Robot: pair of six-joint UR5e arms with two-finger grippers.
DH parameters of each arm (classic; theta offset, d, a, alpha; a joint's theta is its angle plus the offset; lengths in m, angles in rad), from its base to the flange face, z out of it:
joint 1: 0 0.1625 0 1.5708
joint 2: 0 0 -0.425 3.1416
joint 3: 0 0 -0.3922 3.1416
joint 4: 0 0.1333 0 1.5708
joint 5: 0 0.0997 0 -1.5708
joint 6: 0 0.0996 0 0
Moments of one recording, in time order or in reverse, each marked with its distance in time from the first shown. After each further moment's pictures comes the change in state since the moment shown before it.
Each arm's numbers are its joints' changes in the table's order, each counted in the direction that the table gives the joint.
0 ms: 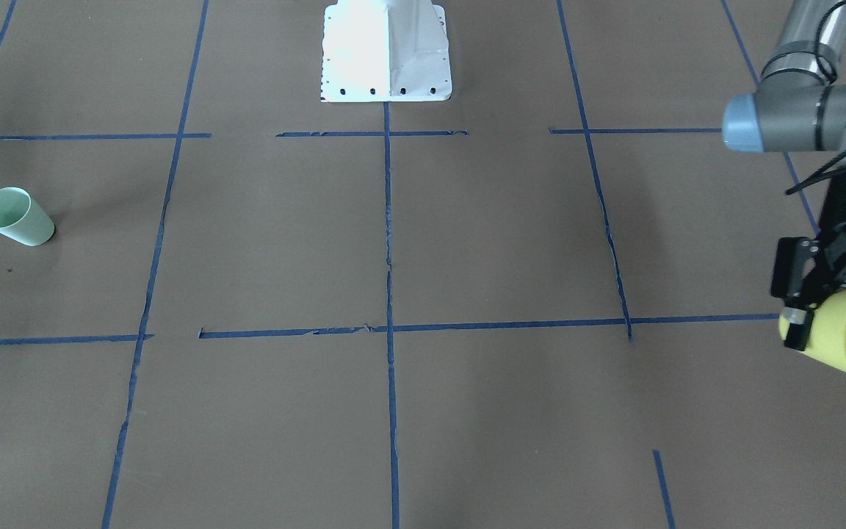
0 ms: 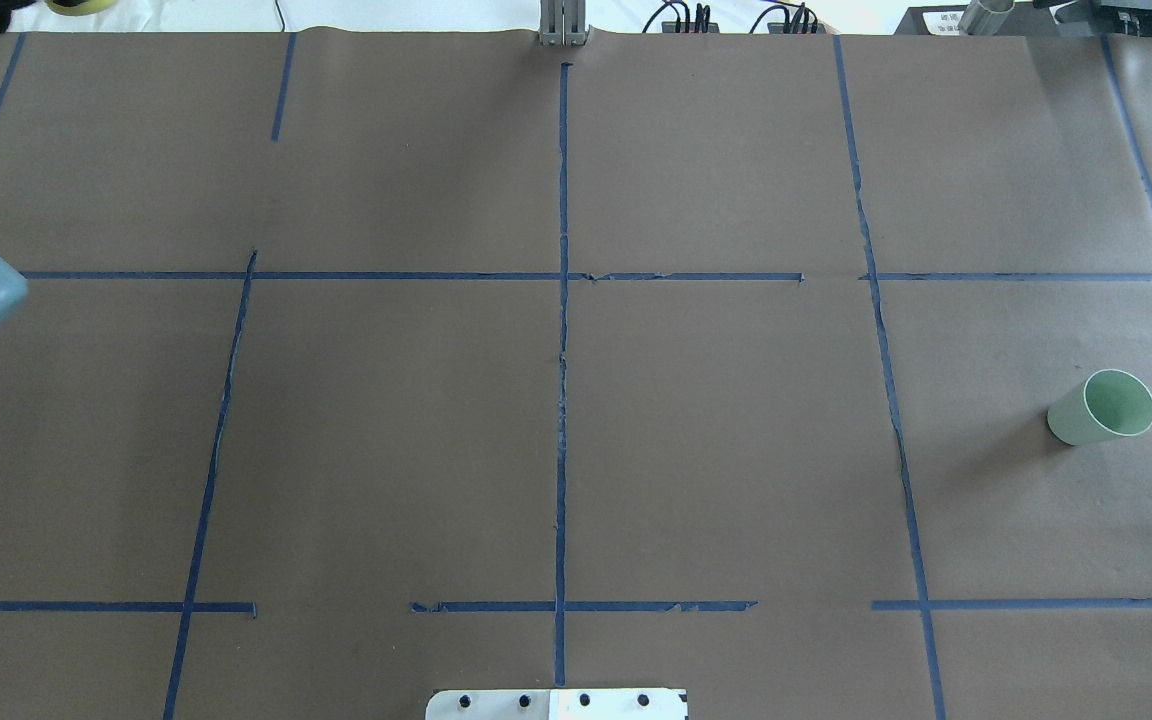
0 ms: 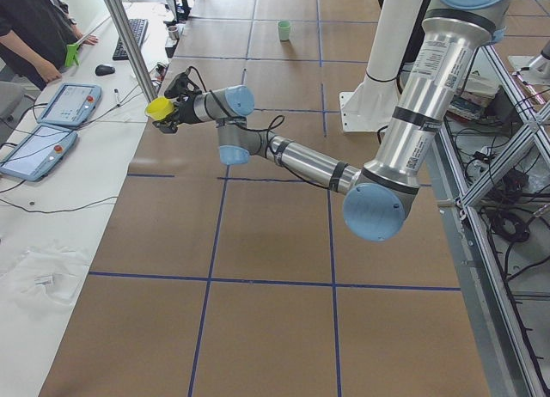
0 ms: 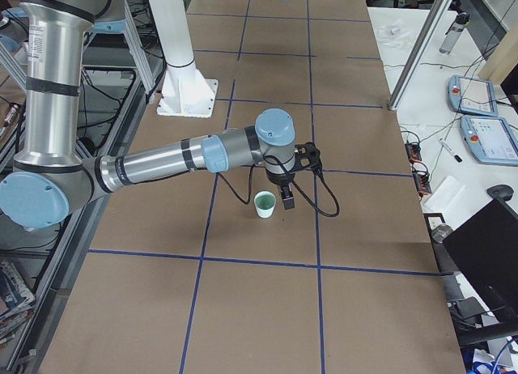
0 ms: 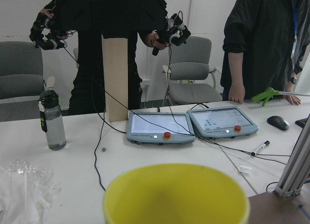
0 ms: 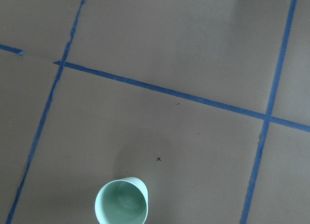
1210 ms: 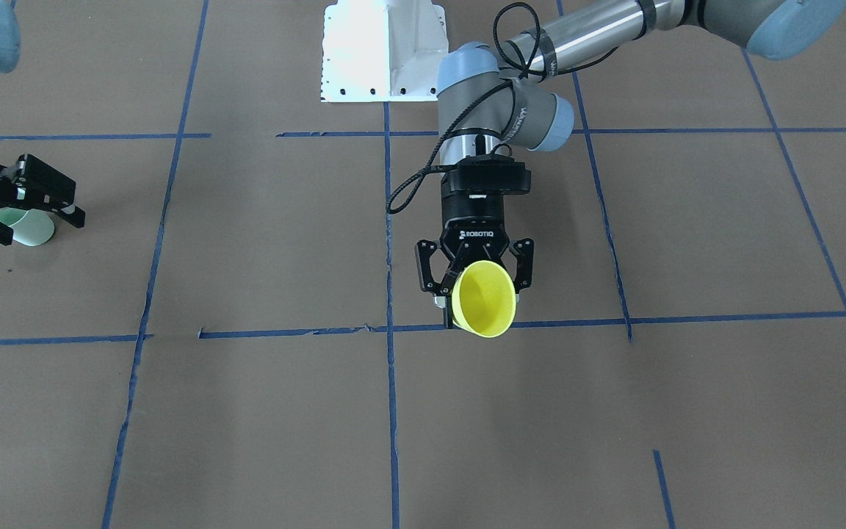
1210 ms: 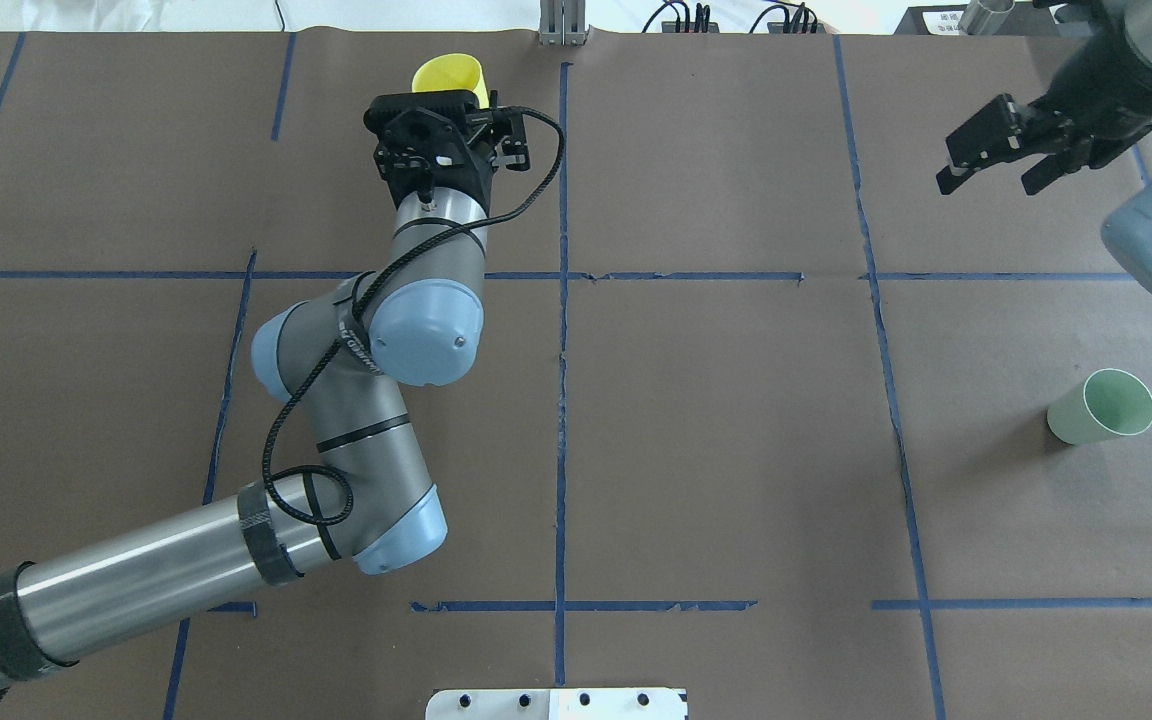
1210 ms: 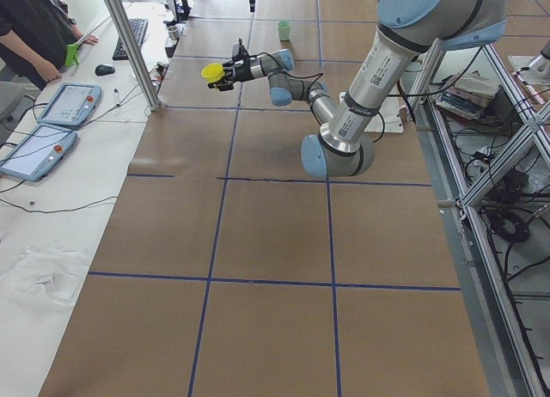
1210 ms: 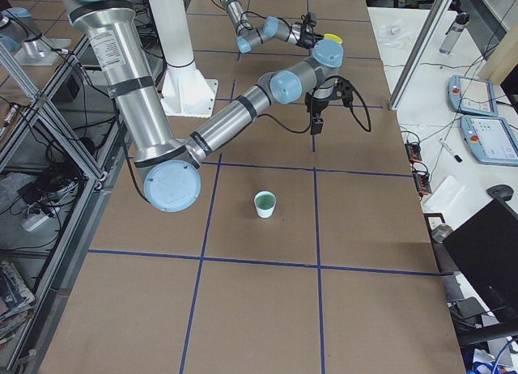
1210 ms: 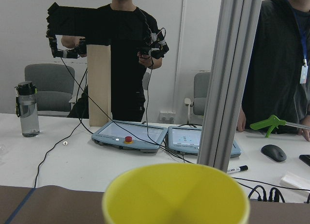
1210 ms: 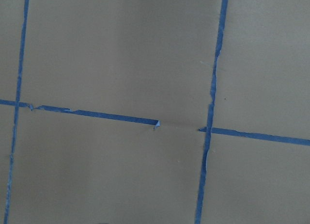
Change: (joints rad) left arm 0.518 -0.436 -0.185 0.498 0.779 -0.331; right arm -0.322 0.553 0.106 -0.254 -0.050 0.528
